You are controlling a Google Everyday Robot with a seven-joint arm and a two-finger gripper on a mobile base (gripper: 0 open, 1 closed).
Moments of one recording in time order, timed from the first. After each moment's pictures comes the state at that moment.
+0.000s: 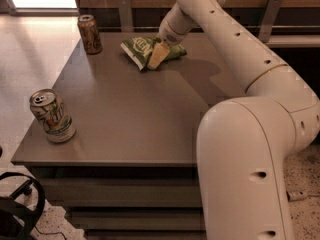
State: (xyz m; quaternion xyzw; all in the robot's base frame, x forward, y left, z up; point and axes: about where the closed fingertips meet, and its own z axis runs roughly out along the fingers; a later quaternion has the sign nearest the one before) arm 0.828 -0.011 0.828 -0.61 0.73 0.03 0.32
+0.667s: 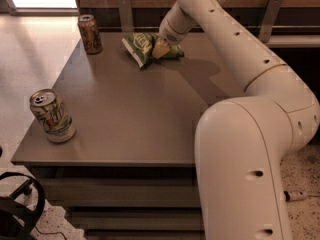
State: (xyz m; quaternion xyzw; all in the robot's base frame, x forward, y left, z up) arm 0.828 -0.011 0.834 -0.61 0.73 0.03 0.32
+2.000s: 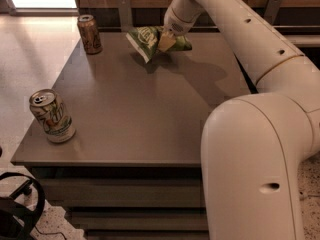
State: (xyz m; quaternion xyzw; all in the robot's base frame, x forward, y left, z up) arm 0.803 -0.034 0.872 -0.61 0.74 0.01 0.30
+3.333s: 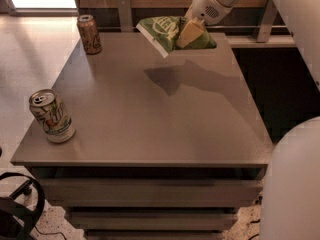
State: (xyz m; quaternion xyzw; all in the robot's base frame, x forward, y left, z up) arm 0.714 -0.081 0.944 -0.61 0.72 0.07 0.32
